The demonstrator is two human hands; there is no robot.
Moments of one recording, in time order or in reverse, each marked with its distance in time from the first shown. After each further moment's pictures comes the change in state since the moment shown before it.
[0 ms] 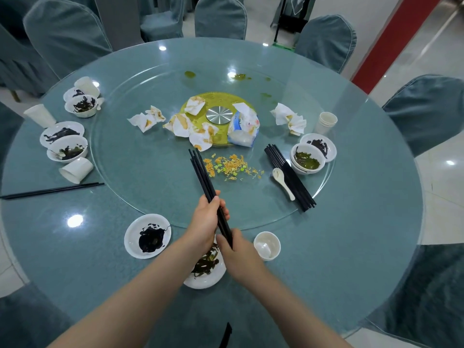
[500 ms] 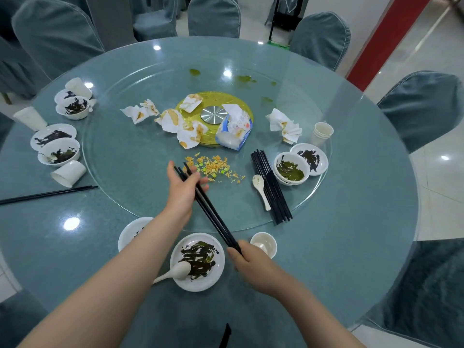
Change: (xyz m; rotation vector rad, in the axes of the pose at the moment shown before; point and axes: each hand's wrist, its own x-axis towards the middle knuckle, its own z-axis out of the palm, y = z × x) left_hand 0.048 0.044 -0.017 -0.070 0.096 0.201; right_hand -0.007 0.032 -0.030 -0.048 -0.190 -0.092
